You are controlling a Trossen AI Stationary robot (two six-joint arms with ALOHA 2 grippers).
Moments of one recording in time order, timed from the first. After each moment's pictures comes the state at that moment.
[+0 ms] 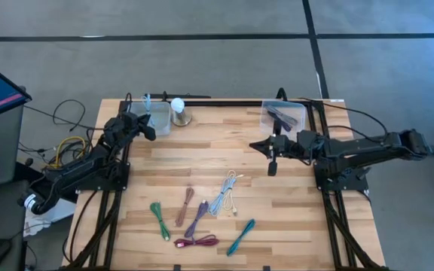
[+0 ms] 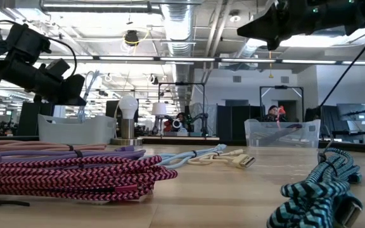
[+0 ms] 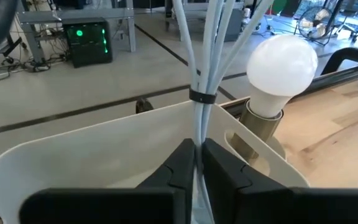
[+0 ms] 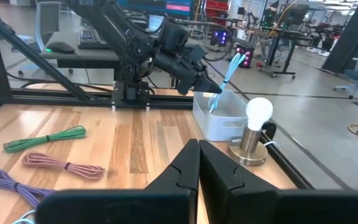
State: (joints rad) left arm 0.97 0.65 0.01 0.40 -0.06 -0.03; right arm -0.01 0.96 0.48 0.37 0.18 -0.11
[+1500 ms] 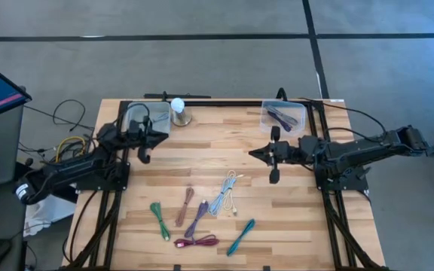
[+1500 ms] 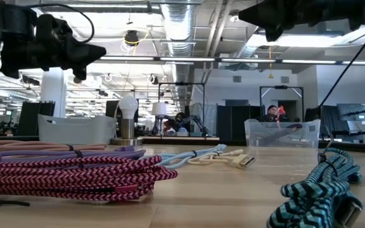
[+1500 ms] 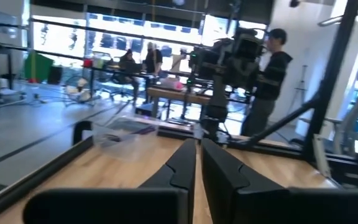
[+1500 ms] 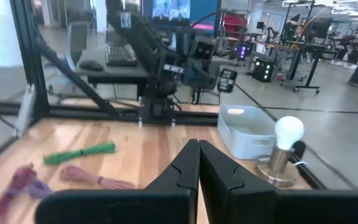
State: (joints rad) left arm 0.72 0.67 0.01 0.86 0.66 -0.22; right arm 0.08 0.97 0.49 0.44 0.17 -0.08
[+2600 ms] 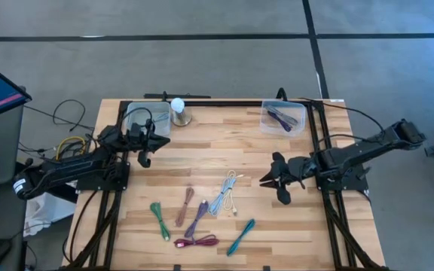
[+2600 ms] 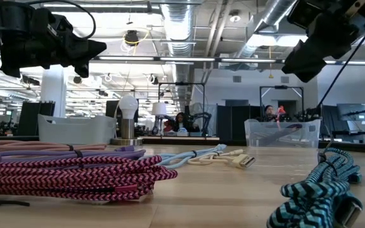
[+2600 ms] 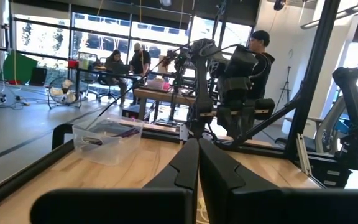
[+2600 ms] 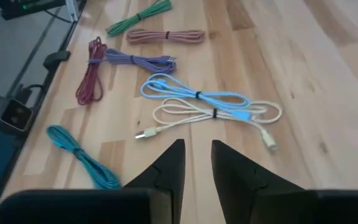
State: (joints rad) left arm 0.63 0.67 0.01 0.87 0.60 -0.22; right arm 0.28 0.97 0.49 -0.11 0.12 0.37
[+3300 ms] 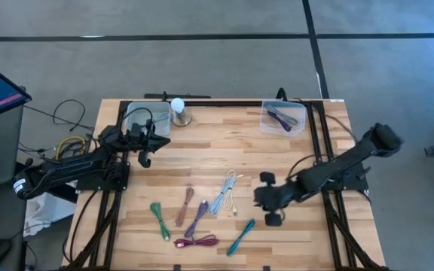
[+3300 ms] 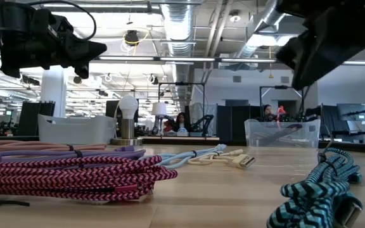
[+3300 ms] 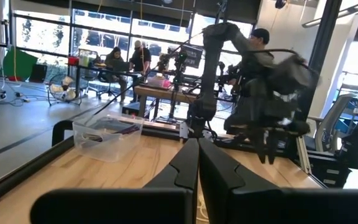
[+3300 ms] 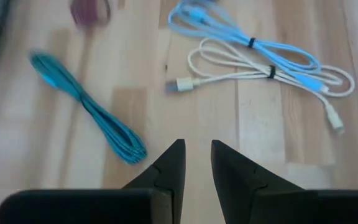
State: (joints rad) left arm 0.63 0.68 0.01 0.86 0.60 -0.22; right arm 0.48 1.45 0.88 -0.42 0.19 0.36
